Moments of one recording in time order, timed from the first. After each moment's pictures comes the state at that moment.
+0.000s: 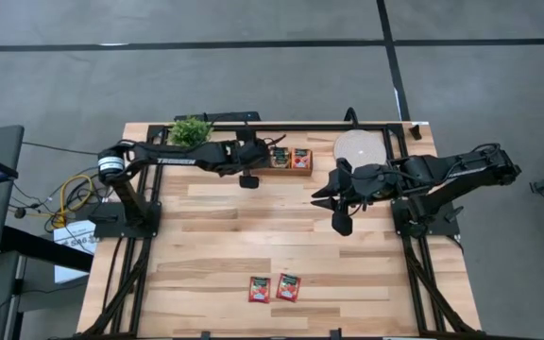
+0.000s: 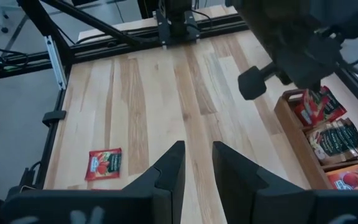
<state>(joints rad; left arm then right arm) 0.28 1.74 1.24 -0.43 -0.50 0.48 0.24 1.22 1.29 -0.69 0.21 0.26</state>
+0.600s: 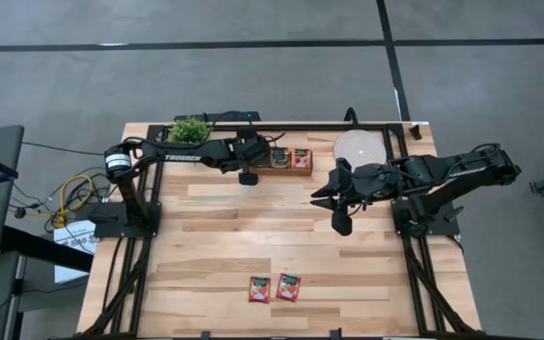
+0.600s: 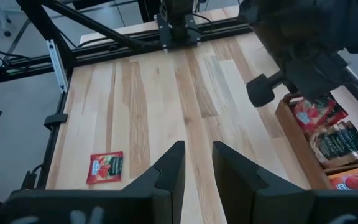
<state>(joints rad) 0.32 1.79 1.24 -0.42 -0.50 0.53 0.24 1.22 1.29 -0.67 0.21 0.26</state>
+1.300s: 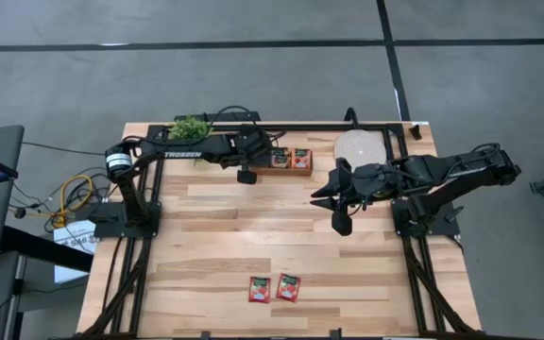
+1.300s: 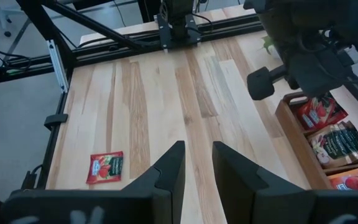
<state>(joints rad) 0.33 1.80 1.32 -0.52 -0.42 0.61 0.24 1.22 1.29 -0.67 0.21 0.26</state>
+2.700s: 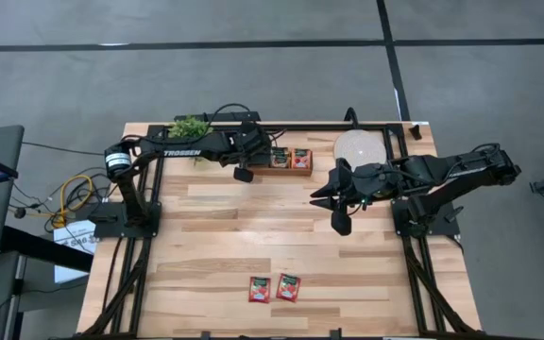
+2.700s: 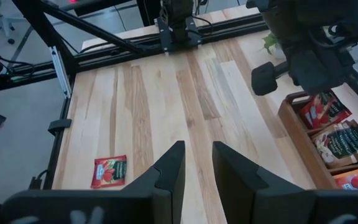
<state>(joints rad) 0.35 1.80 1.33 -0.54 -0.43 0.71 0.24 1.22 1.29 -0.66 0.21 0.29</state>
